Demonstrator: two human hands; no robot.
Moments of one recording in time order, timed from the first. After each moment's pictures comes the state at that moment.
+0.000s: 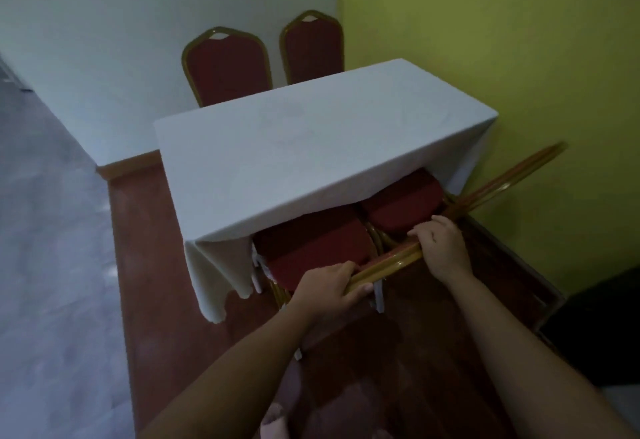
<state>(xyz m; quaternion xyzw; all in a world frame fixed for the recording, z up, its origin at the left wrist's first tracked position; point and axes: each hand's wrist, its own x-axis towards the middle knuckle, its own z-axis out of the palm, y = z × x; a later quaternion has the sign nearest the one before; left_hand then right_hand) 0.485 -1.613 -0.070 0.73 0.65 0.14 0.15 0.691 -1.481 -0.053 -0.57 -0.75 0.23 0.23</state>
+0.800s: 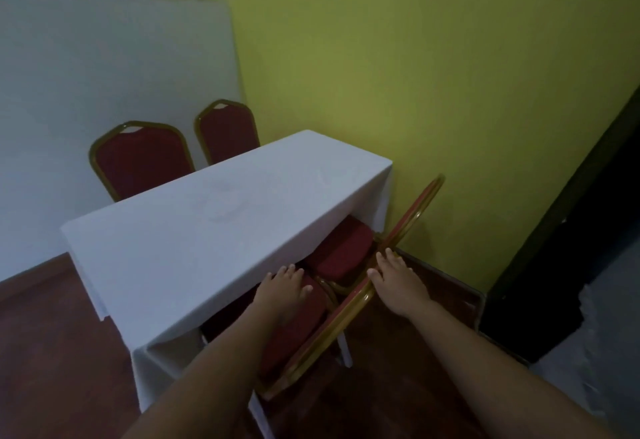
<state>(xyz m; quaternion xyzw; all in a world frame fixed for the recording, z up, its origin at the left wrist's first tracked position) 0.421 -1.552 -0.025 0.77 0.62 -0.04 0.14 0.666 -1.544 -0.009 -0.69 -0.70 0.18 0.04</state>
